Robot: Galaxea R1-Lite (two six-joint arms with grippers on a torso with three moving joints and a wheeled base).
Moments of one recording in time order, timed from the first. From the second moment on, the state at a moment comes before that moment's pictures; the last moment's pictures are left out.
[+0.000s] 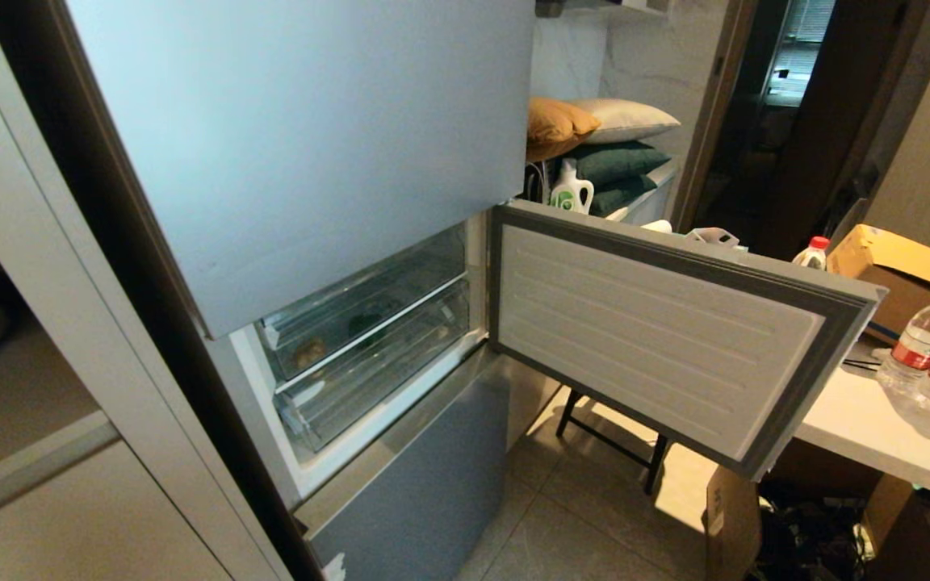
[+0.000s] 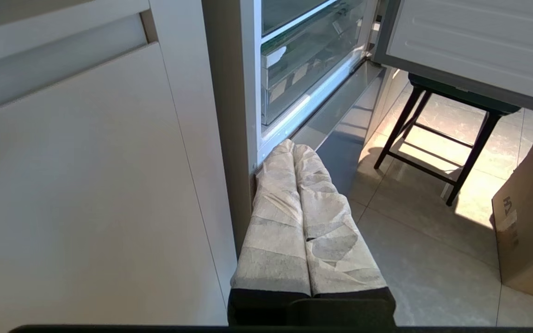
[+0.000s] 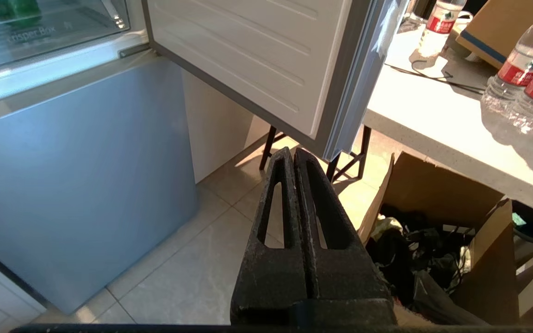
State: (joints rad) left arm 0.00 0.00 -0.03 0.07 0.01 -0.01; right arm 0.01 0.00 -0.03 0.07 0.01 -0.06
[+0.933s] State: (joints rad) left arm 0.00 0.00 -0.03 0.07 0.01 -0.01; right arm 0.01 0.00 -0.03 0.08 0.01 -0.05
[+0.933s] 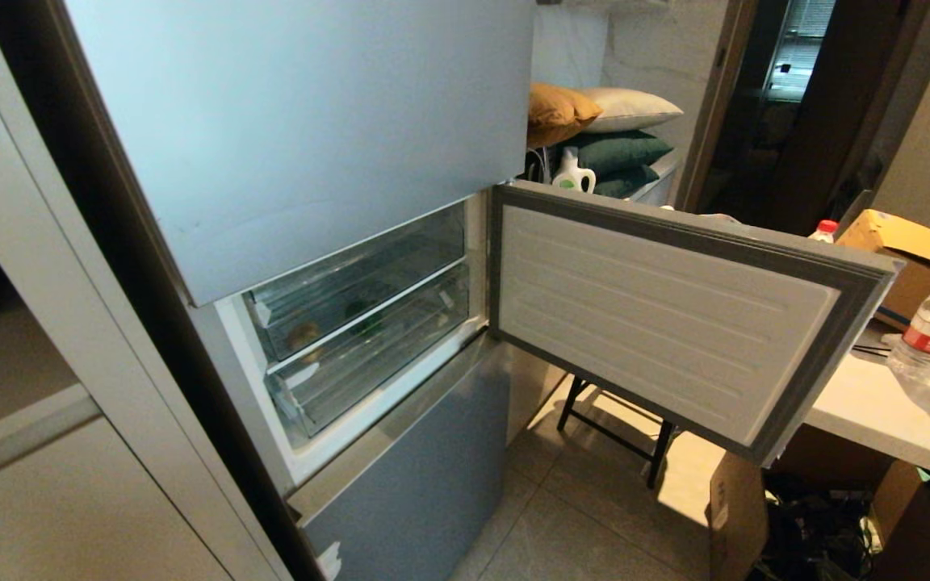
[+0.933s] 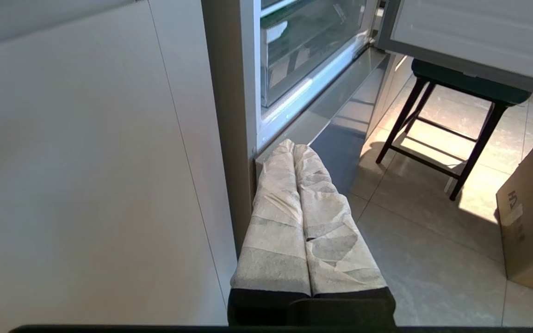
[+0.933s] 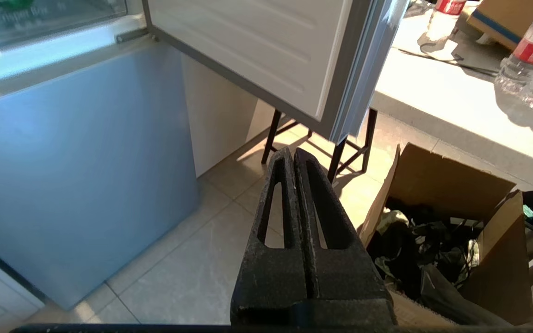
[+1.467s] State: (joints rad) left arm 0.00 0.00 -0.03 0.07 0.01 -0.01; right arm 0.01 0.00 -0.03 0.08 0.01 -0.05
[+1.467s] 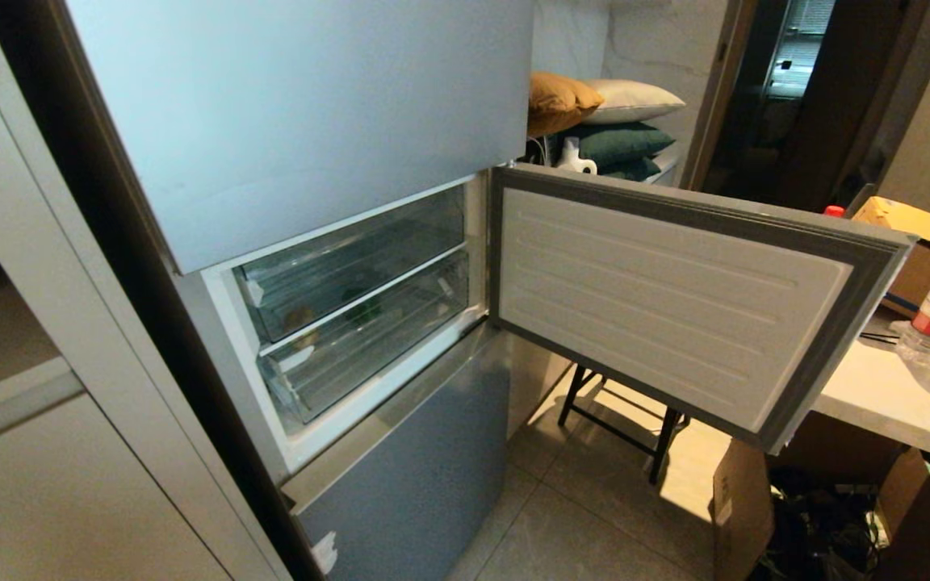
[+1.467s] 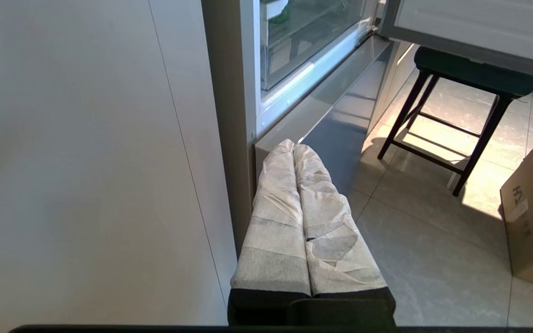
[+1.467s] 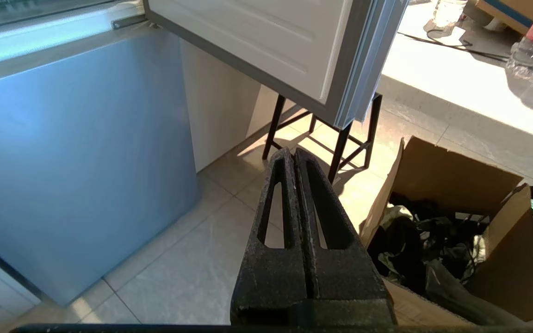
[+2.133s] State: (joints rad) left arm 0.00 0.00 -0.03 0.07 0.01 -0.01; right arm 0.01 0.00 -0.03 0.07 0.01 -0.05
